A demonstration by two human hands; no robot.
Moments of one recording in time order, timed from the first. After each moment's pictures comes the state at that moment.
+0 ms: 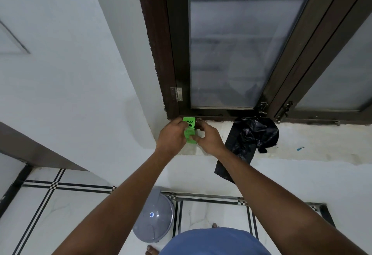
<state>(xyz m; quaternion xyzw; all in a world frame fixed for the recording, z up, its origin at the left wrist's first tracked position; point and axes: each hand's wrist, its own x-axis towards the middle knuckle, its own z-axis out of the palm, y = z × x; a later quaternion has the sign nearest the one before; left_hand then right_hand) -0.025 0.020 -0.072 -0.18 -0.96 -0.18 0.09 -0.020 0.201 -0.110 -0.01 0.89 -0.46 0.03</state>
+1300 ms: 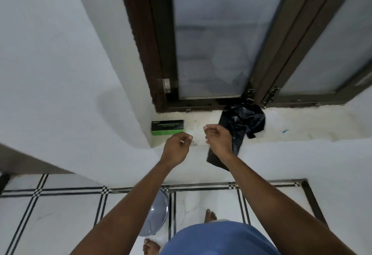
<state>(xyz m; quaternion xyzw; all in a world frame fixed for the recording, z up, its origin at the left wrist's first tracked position) 0.020 0.049 -0.128 -0.05 -0.87 -0.48 -0.11 0.035 0.231 -0.128 0.26 0.75 -0.61 -0.05</state>
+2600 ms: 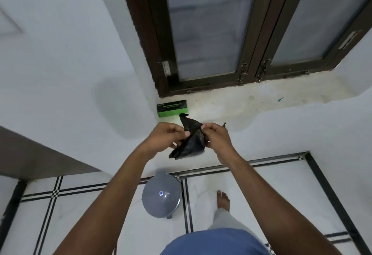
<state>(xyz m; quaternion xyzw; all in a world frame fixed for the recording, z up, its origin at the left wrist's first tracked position) 0.089 -0.039 -0.024 -0.04 -0.78 -0.54 -0.32 0.151 0.164 -0.086 0.28 0.60 -0.75 0.01</state>
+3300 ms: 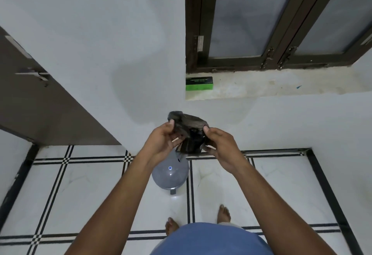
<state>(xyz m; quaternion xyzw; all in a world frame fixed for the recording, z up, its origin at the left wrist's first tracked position) 0.202 -0.169 -0.061 0.14 -0.46 -0.83 -0.29 0.271 0.045 -0.068 0.25 0.53 -0.80 0.09</state>
